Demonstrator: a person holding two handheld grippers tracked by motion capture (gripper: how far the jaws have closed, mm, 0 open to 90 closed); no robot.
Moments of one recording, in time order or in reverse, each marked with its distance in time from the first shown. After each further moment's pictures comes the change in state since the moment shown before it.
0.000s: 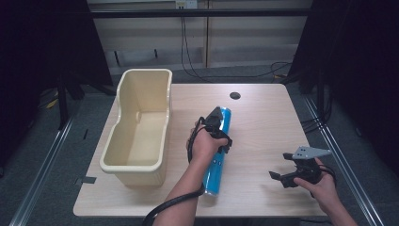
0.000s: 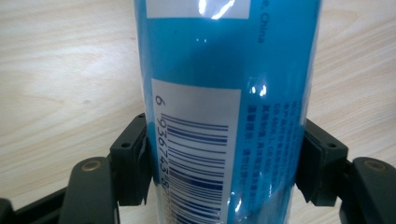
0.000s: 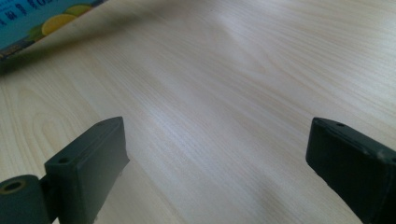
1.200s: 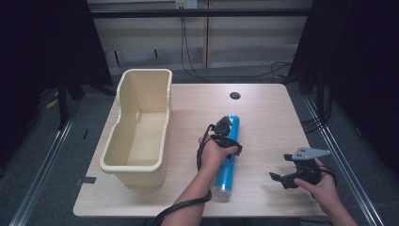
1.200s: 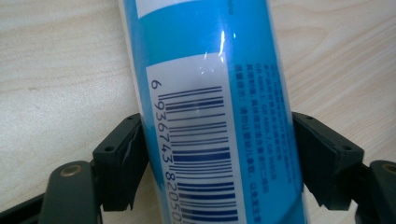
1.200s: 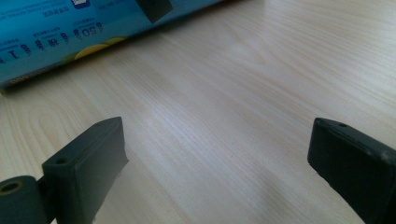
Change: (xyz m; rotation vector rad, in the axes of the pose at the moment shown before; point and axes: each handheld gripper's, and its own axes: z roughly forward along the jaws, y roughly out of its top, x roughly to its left) left arm -0.014 -0.003 0.052 -0.112 -0.094 0.093; right arm 0.000 -0.003 0.000 0.026 -0.008 0.000
